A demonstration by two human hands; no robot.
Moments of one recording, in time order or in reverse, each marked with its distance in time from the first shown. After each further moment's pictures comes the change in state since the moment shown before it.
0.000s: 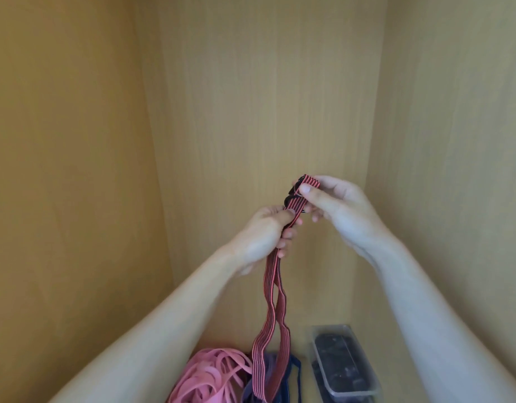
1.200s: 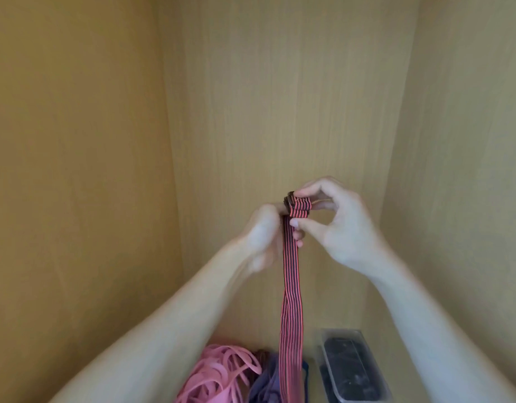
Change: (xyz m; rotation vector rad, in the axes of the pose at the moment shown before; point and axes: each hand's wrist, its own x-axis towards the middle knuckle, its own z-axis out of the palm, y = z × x) left_hand 0.010 -0.003 -0.009 -0.369 0.082 -0.067; right_hand -0.013 0.001 0.029 -0.369 -0.010 -0.289
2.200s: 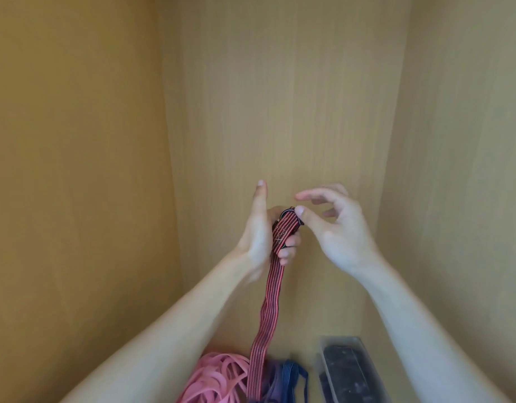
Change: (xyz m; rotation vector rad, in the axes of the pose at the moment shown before) left_hand -0.012 0.004 -0.001 0.068 -0.006 0.000; right_hand 0.000 0.001 0.005 0.032 0.112 0.143
